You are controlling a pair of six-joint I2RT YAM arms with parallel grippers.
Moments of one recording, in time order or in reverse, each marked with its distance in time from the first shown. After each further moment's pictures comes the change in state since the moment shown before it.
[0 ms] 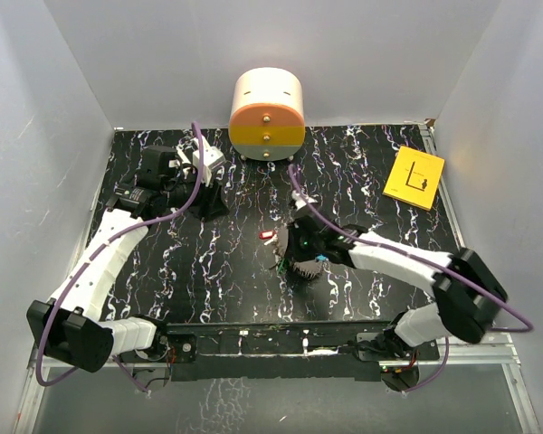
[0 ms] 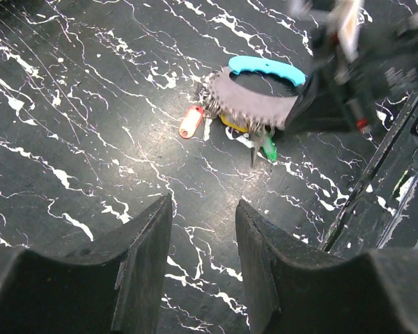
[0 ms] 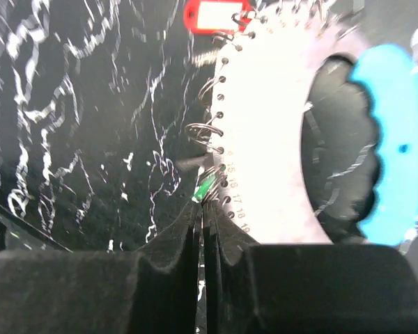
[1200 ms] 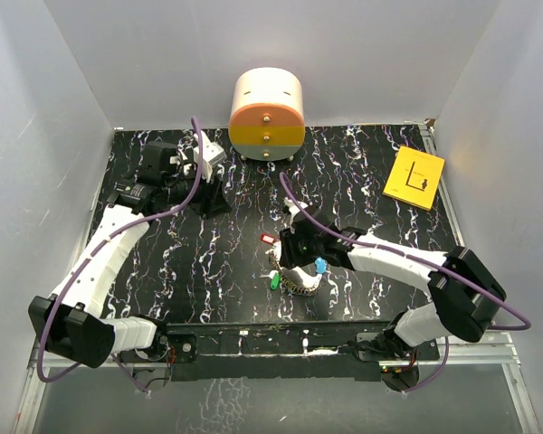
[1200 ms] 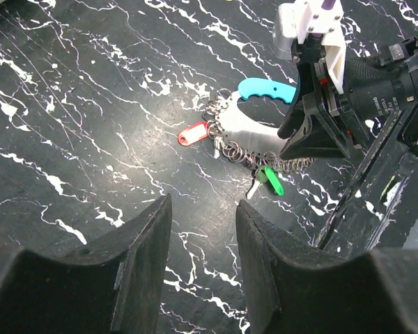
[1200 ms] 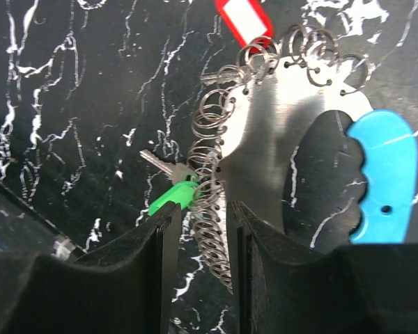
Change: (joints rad) left arm -0.001 0.028 0.039 -0.001 0.019 -0.031; right arm -0.003 -0.048 -0.025 0.018 -0.043 -0.151
